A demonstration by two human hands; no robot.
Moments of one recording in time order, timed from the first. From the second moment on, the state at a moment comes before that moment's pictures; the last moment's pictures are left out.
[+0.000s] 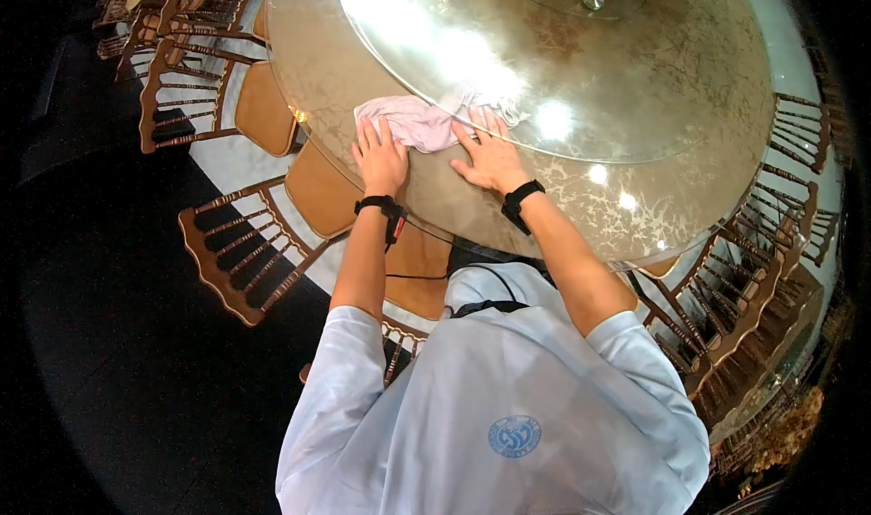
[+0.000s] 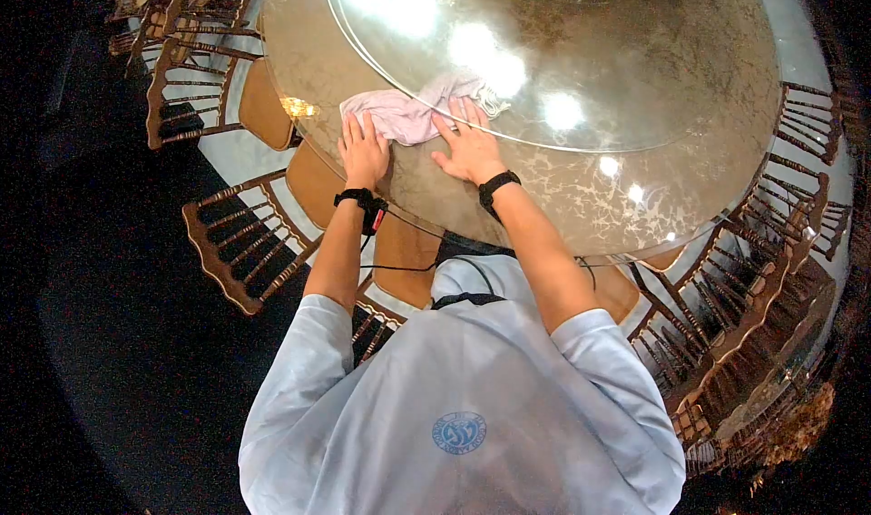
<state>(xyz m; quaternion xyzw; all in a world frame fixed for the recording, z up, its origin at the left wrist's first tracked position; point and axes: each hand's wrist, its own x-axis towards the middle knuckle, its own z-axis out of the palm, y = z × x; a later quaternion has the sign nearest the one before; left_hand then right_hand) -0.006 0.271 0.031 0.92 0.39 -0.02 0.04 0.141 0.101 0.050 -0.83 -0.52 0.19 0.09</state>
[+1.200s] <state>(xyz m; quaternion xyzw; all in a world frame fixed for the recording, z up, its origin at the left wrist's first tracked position) 0.040 0.037 0.031 0.99 0.10 0.04 0.09 0.182 -0.223 0.074 -0.90 -0.39 0.18 0.04</state>
